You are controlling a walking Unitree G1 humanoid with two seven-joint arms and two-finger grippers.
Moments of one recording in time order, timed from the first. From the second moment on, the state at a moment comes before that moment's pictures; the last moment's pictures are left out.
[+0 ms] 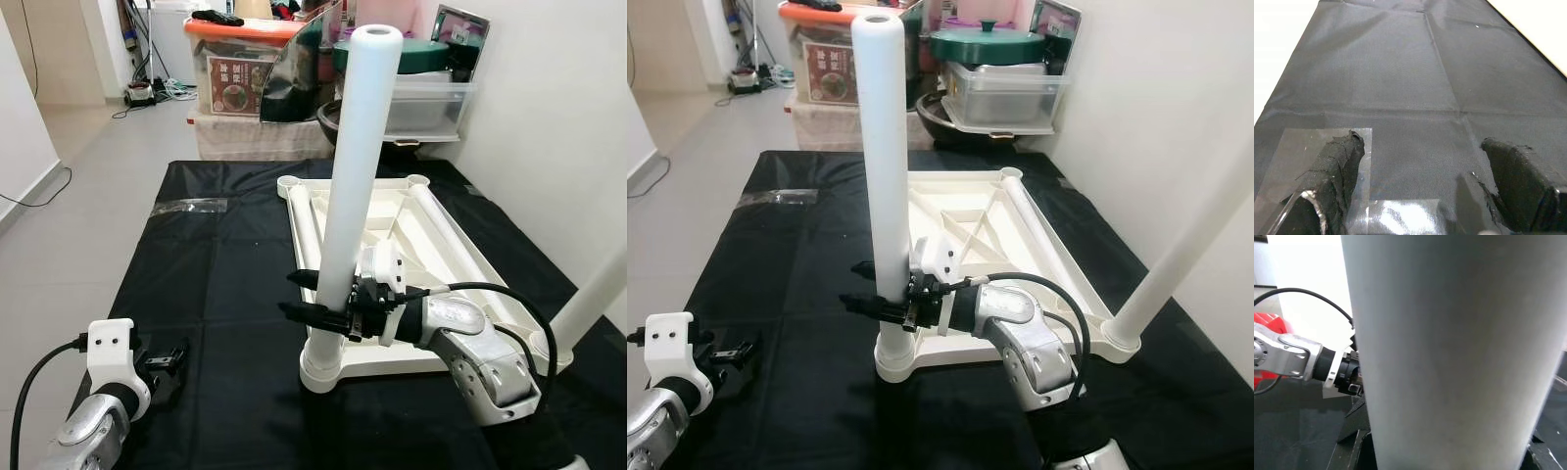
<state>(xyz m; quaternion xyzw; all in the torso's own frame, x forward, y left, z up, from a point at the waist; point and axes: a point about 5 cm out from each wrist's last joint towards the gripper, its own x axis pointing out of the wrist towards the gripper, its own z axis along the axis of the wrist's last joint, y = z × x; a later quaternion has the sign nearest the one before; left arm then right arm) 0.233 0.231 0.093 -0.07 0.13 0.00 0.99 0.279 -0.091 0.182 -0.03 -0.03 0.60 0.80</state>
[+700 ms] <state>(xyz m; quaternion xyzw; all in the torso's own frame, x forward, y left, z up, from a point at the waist) 0.236 0.231 0.094 -0.07 0.13 -0.01 0.99 0.277 -0.083 0.185 -0.05 -0.03 0.61 0.79</state>
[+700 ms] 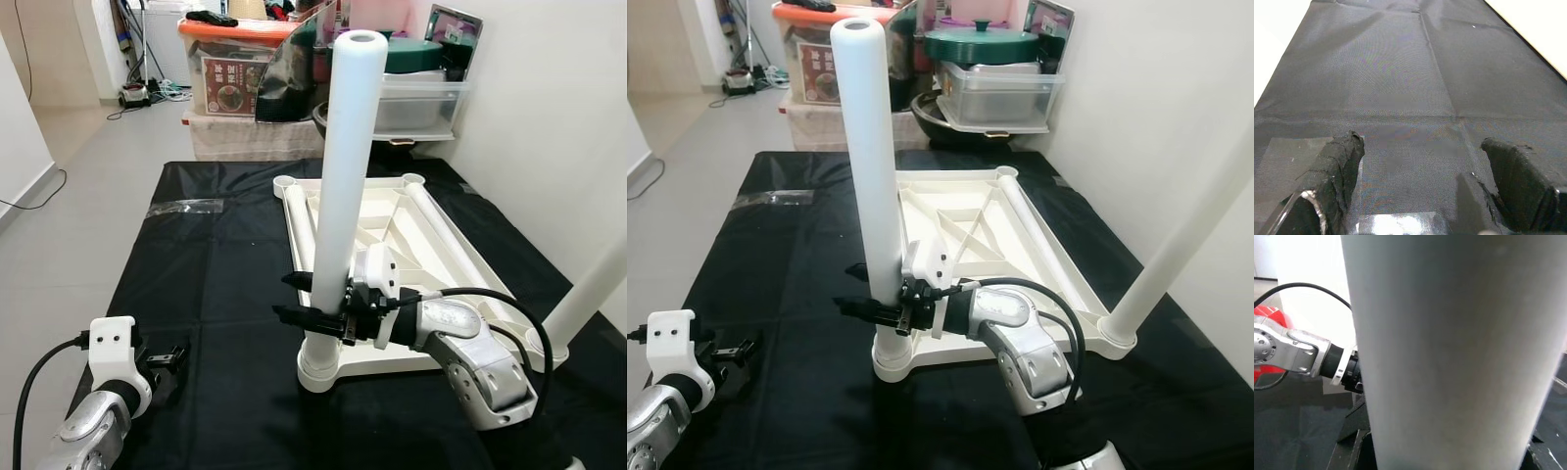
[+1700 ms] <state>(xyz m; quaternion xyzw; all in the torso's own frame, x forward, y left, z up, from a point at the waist) 0.234 0.259 0.091 -0.06 0.13 0.07 0.99 0.318 -0.104 0.184 0.03 -0.03 0.13 0.99</state>
